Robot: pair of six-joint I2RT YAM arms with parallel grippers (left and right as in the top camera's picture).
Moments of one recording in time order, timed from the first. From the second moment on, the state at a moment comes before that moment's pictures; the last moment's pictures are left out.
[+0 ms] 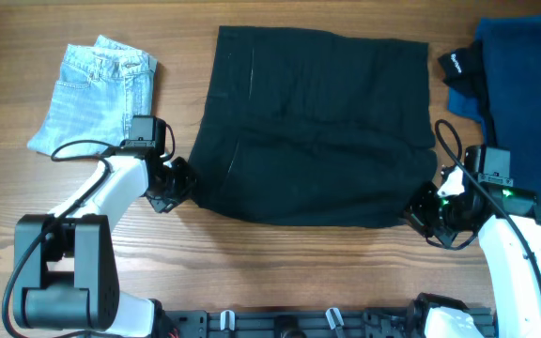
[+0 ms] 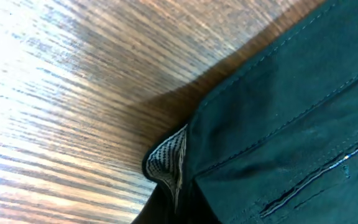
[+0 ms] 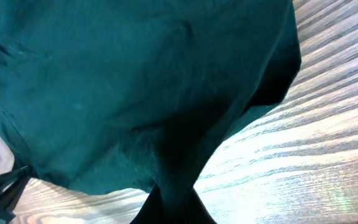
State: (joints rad) left arm -0.04 1.66 0.83 -0.64 0.24 -0.68; right arm -0.21 1.15 0.76 -1.05 -0.40 0.49
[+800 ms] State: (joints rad) left arm -0.04 1.07 1.07 -0.87 0.22 -0.49; right arm -0.21 1.32 1.19 -0.85 -0.53 0.53
